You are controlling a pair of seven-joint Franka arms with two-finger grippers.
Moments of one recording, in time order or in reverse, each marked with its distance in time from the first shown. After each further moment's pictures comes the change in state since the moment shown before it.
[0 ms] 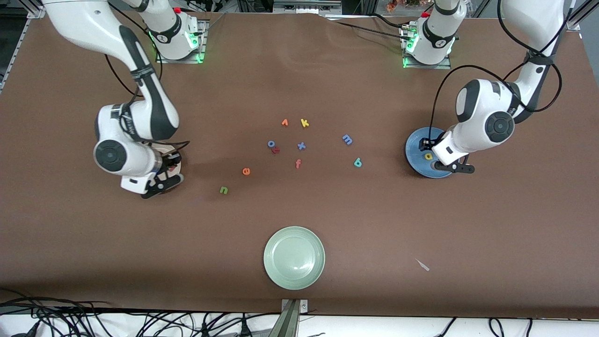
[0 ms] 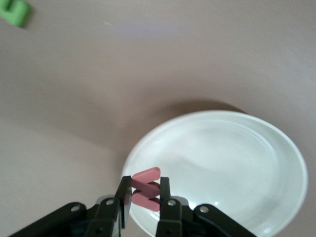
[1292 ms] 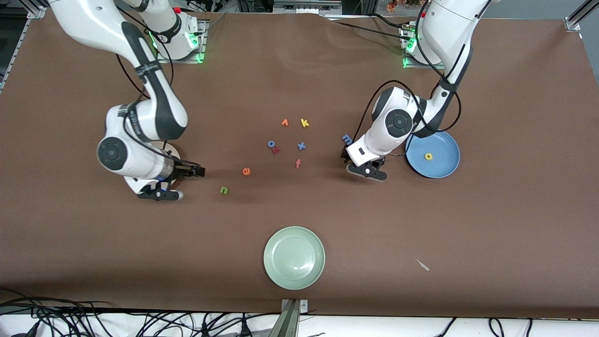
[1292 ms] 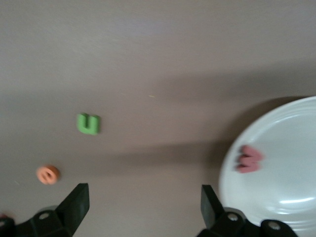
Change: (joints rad) left arm -0.423 0.265 0.055 0.200 -0.136 0.283 -0.141; right arm 0.079 0.029 0.065 0.069 0.158 0.107 0.635
